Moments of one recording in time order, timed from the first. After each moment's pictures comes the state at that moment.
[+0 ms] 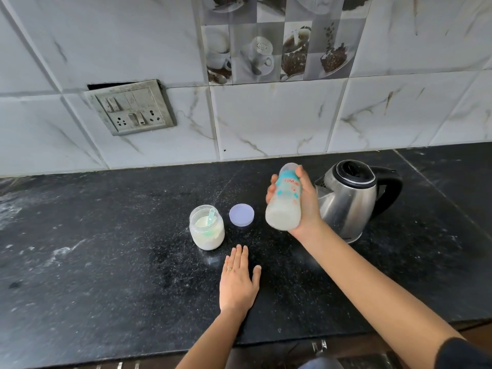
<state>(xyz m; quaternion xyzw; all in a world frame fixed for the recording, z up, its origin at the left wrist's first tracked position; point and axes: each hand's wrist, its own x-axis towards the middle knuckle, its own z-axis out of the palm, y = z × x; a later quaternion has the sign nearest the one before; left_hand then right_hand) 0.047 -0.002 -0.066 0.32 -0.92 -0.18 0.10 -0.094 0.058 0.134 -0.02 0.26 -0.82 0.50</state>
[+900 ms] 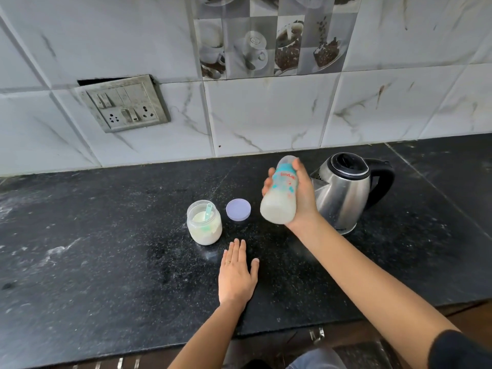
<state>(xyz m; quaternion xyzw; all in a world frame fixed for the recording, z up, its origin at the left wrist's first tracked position) 0.047 -0.003 -0.064 0.32 -0.93 -0.17 0.09 -0.080 0.061 0.141 -0.03 0.27 -0.84 0.47</state>
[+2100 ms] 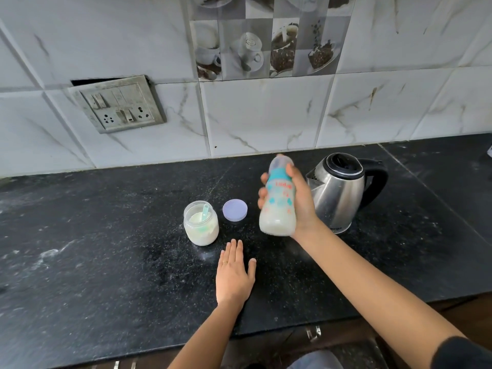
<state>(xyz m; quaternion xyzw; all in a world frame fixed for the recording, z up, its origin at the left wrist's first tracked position) 0.047 -0.002 -0.064 0.32 -0.93 -0.17 0.08 -0.074 0.067 0.137 -0.12 0.27 -0.81 0.50</state>
